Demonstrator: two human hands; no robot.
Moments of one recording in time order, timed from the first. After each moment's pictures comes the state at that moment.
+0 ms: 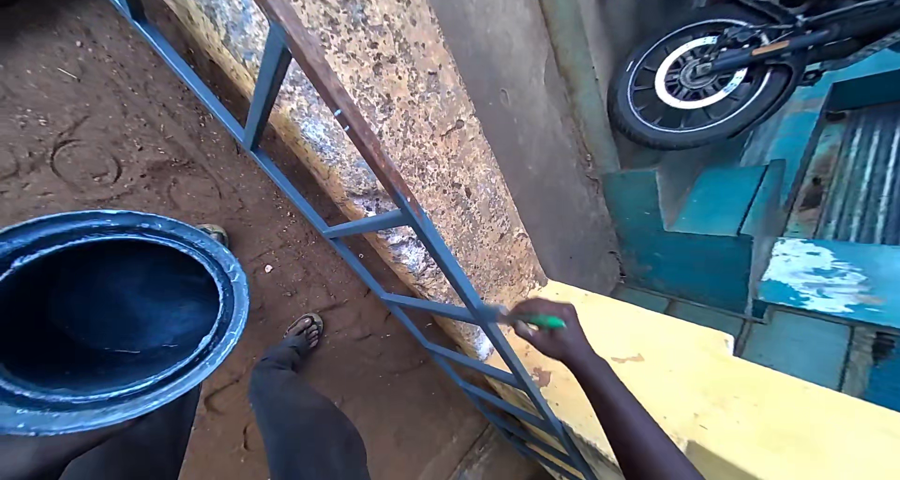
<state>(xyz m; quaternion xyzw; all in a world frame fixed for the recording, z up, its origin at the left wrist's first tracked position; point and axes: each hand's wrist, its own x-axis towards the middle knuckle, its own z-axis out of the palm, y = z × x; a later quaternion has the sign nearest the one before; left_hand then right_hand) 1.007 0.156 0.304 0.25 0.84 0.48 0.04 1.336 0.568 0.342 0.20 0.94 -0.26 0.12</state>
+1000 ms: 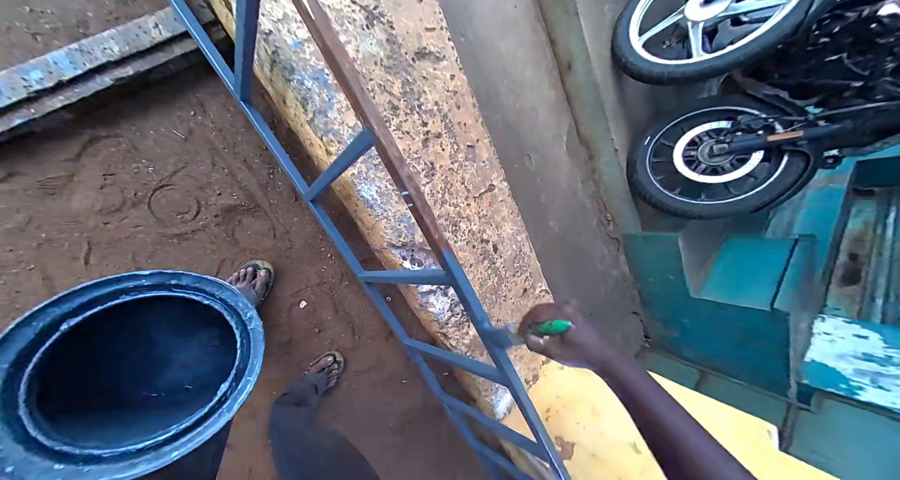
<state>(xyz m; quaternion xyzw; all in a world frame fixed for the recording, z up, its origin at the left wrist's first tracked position) 0.971 0.080 0.281 0.28 0.83 0.48 0.07 1.180 0.583 0.340 0.13 0.91 -0.32 0.23</state>
